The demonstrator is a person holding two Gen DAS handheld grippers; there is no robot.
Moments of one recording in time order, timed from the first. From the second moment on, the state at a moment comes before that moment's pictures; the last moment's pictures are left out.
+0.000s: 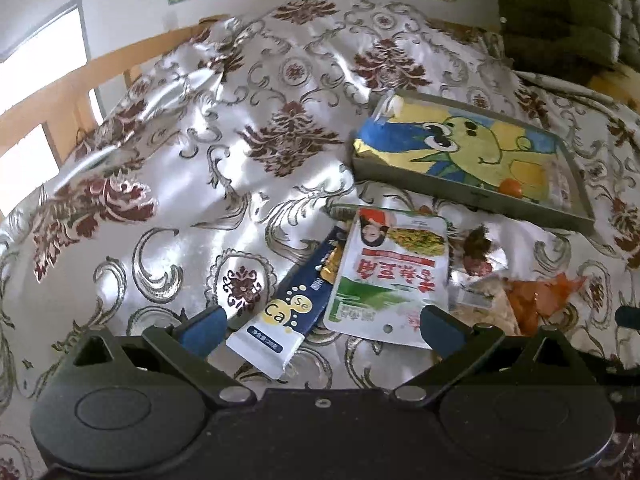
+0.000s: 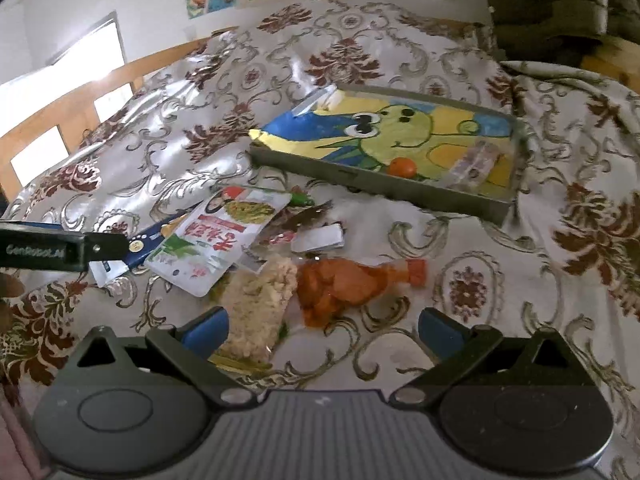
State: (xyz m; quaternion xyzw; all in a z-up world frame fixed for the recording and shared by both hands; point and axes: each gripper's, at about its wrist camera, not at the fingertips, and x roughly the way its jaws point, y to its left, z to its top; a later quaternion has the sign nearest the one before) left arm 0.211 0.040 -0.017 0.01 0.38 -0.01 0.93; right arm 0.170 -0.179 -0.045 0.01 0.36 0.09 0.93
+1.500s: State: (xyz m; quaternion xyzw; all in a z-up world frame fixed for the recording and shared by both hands) left arm 0.292 0.034 -0.062 -0.05 0.42 -0.14 0.90; right arm 0.231 -0.150 -0.097 0.07 0.42 0.16 0.89
